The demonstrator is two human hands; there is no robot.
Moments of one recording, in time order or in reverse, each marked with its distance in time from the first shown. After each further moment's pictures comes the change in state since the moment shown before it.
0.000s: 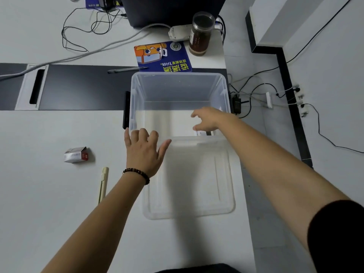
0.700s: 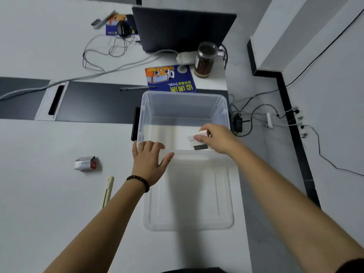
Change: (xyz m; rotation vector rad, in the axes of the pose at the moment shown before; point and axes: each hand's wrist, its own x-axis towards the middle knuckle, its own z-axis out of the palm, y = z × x) left_hand 0.001 -0.001 -0.016 -0.264 -0.121 -0.034; right_hand -0.065 -0.002 -0.001 0.327 0.323 0.000
